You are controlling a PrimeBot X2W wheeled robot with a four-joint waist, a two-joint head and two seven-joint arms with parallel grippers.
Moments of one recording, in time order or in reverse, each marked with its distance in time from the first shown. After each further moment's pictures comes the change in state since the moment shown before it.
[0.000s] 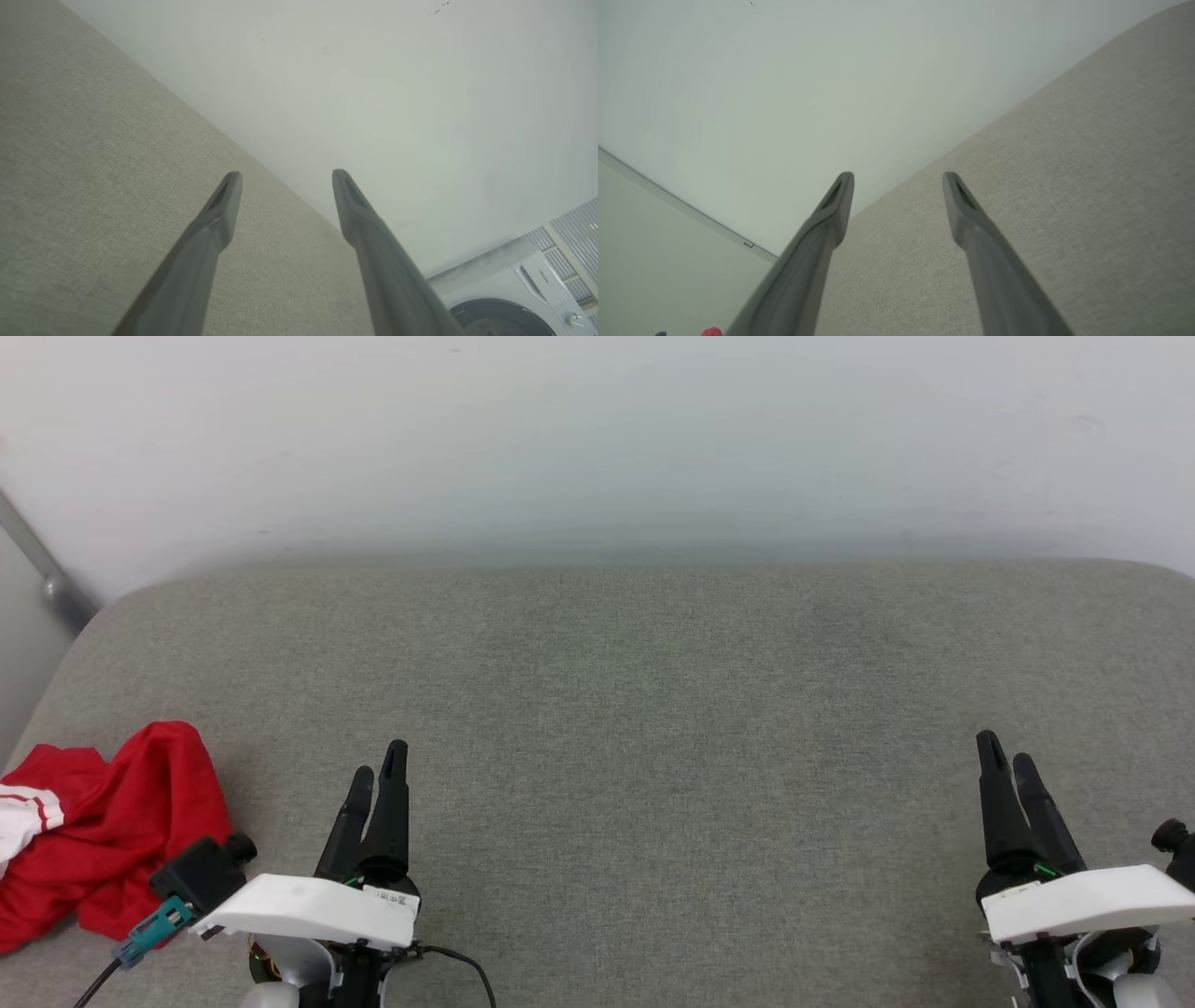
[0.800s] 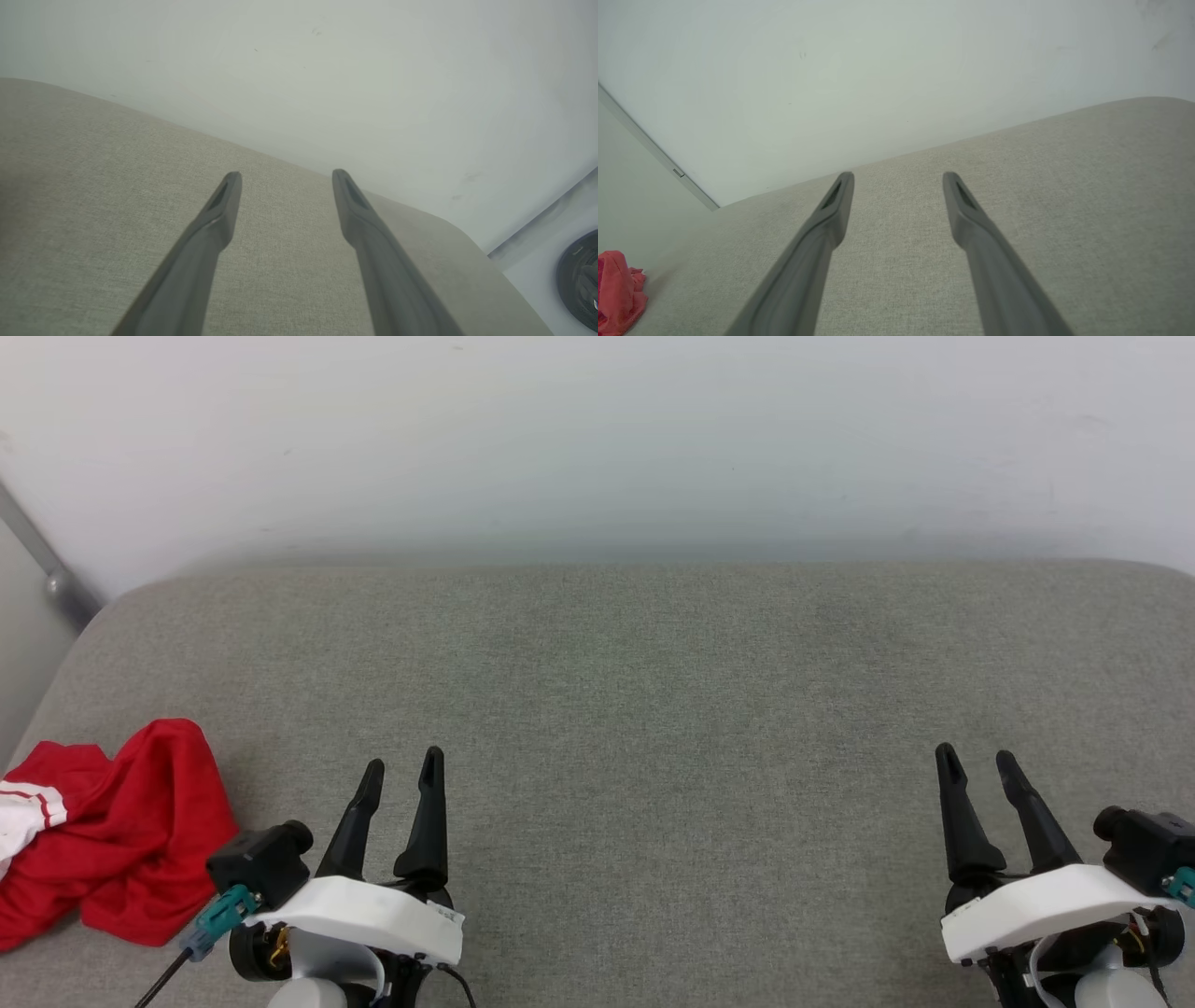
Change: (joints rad) left arm 0.000 0.001 -0.050 0.005 0.416 0.042 -0.073; right arm 0.002 -0.004 0.033 0.007 -0.394 0.000 -0.016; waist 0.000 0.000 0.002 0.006
